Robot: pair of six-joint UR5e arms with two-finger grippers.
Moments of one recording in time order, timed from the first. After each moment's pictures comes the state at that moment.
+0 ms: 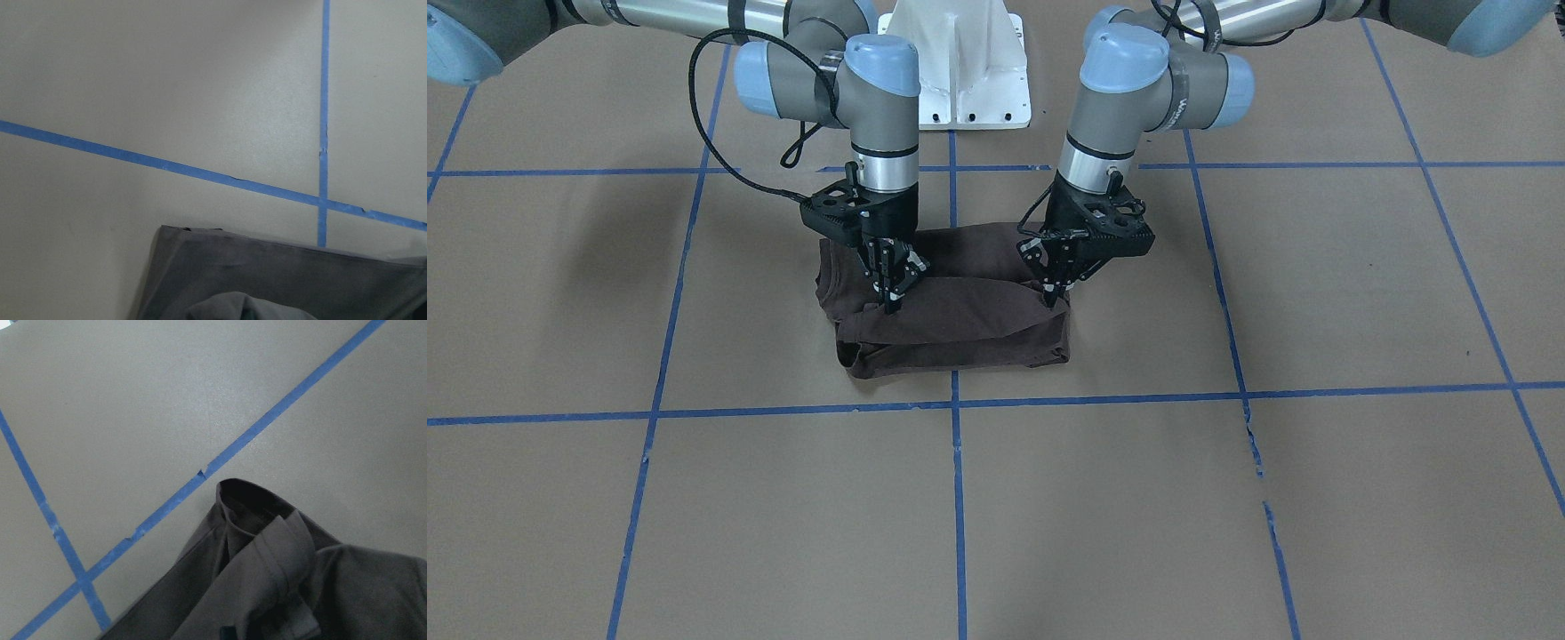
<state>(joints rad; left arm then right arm) -0.53 -2.12 -1.72 -1.88 -1.62 -1.46 0.39 -0.92 1.65 -1.50 1.33 2.03</state>
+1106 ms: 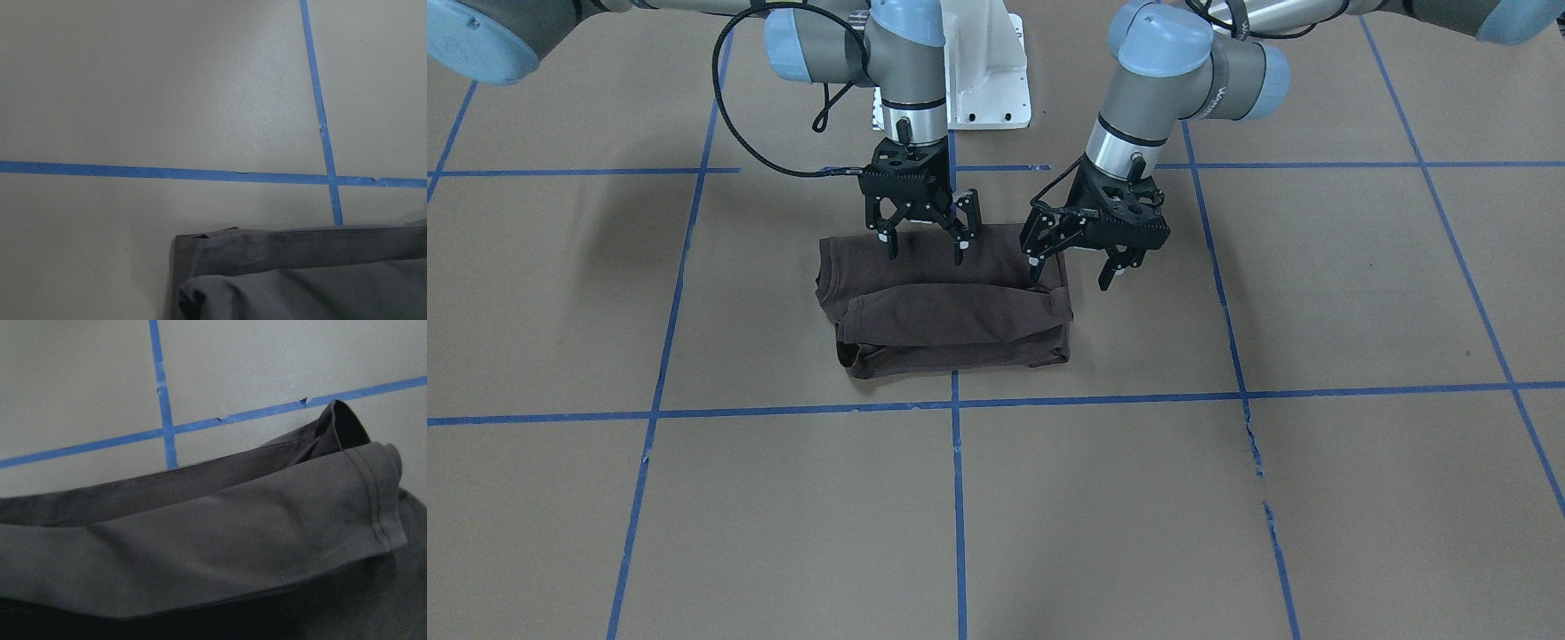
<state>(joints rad) -0.57 -2.06 -1.80 -1.91 -1.70 -1.23 0.26 -0.91 1.69 -1.51 1.24 1.55</state>
